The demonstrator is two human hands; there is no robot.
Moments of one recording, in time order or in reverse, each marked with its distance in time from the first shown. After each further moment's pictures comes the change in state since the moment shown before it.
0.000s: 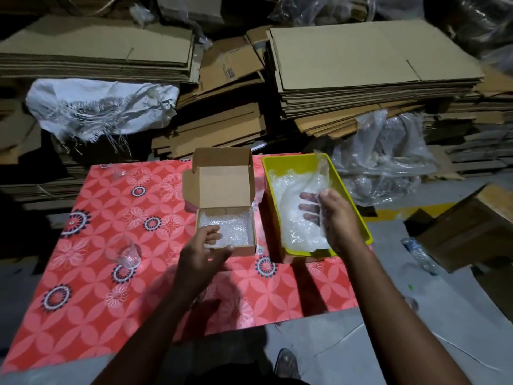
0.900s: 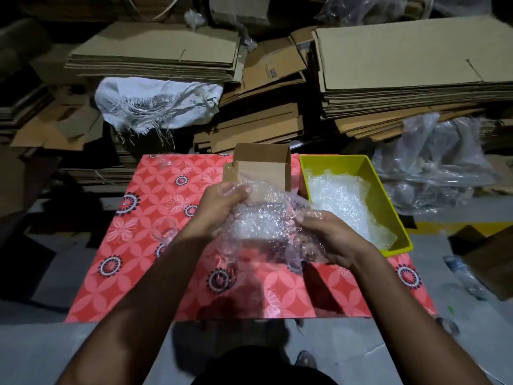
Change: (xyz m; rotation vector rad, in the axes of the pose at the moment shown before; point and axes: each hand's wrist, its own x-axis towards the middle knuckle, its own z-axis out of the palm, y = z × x) left_hand 0.045 0.073 -0.057 -0.291 -0.020 -0.207; right_hand -0.035 0.013 0.061 -0.009 -0.493 0.332
